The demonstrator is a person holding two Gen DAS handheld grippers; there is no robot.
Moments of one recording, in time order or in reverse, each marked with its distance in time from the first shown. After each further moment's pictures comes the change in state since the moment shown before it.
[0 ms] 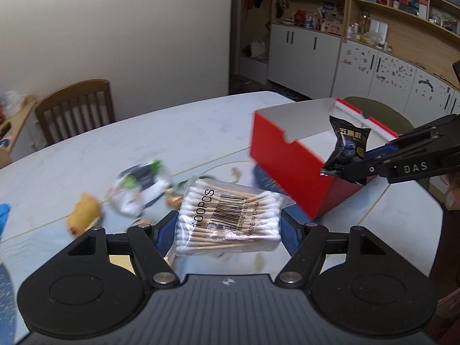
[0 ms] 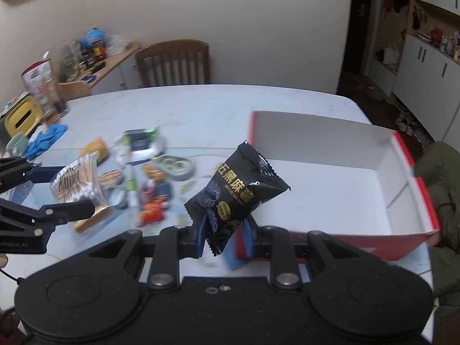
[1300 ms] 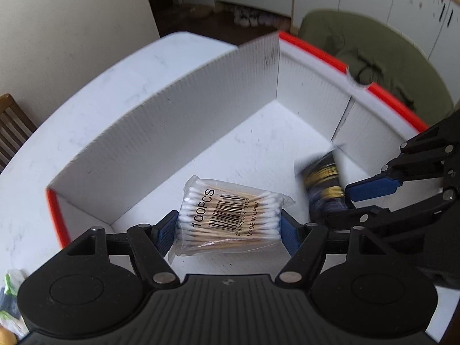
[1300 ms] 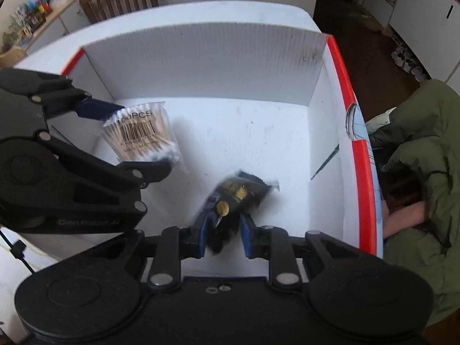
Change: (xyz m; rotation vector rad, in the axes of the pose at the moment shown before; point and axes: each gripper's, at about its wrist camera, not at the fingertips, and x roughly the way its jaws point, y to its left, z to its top) left arm 0.270 -0.194 0.119 0.250 0.382 -0.039; right arm 0.116 -0.184 0.007 0.026 0.352 -0.014
